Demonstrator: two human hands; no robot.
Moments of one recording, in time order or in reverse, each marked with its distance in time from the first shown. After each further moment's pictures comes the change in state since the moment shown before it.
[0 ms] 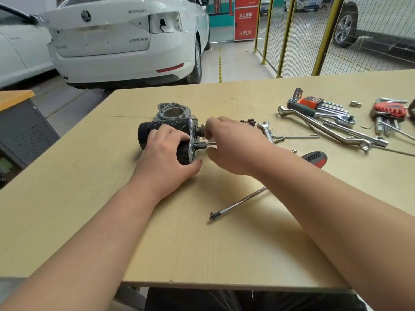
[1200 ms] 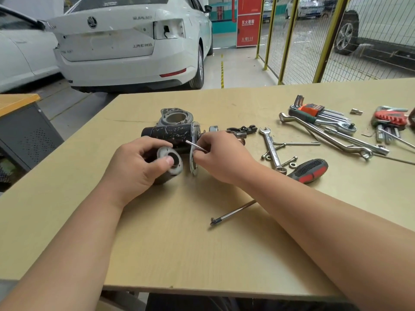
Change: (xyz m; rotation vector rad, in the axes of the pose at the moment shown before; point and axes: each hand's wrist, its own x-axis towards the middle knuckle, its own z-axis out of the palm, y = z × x) left_hand -0.007 -0.029 -0.038 -0.478 -0.042 -0.171; right_hand 0.009 -0.015 0.025 0.509 0.086 0.140
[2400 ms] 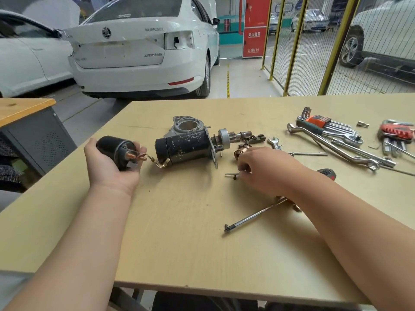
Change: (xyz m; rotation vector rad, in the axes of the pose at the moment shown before) left_hand 0.018 -0.016 -0.030 -1.362 0.763 -0.673; right_hand -0.020 0.033 -0.042 -0.617 -0.201 -0.097
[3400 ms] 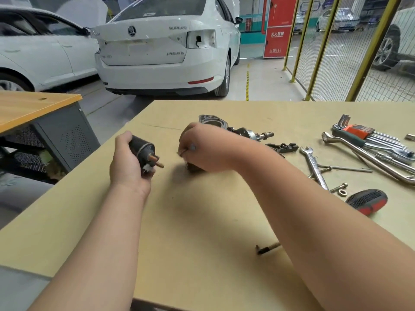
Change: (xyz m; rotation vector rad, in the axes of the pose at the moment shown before) left_hand 0.016 0.009 -0.005 0.409 0.047 0.177; right_hand 0.092 -0.115 -0.034 0.283 -0.021 -0.321
